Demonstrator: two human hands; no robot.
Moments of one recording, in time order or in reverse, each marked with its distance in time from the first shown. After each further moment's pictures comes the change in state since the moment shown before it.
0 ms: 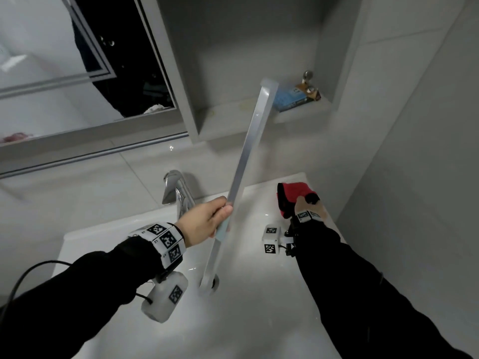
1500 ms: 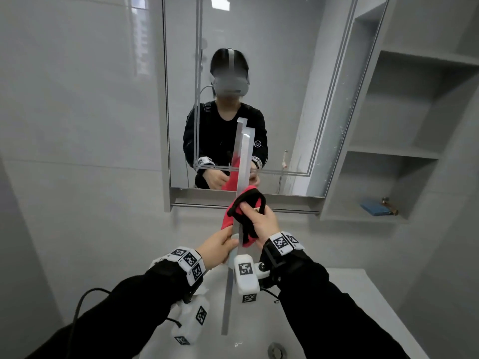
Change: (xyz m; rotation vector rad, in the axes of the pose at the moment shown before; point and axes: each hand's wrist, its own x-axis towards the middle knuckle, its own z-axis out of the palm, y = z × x) left_hand -0.227 -0.081 -0.189 -0.317 0.315 0.044; right_hand -0.425 -0.062 0.174 0.474 -0.761 -0.737
